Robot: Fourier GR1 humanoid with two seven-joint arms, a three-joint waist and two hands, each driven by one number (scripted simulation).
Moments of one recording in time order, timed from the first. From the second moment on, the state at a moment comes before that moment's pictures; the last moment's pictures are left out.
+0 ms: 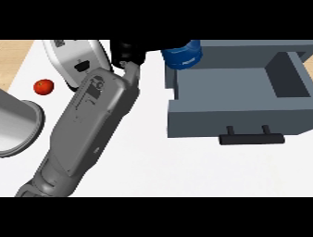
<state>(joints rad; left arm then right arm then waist) -1.01 0.00 -0.12 -1.12 0.28 0.53 0.19 0.39 -0.01 -0.70 -2.26 -0.54 0.47 0.27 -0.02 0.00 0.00</state>
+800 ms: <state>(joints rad) -1.30 0.00 -0.24 -0.75 0.52 0.62 0.04 0.39 -0.01 -0.68 -2.27 -0.52 0.48 0.26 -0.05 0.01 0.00</state>
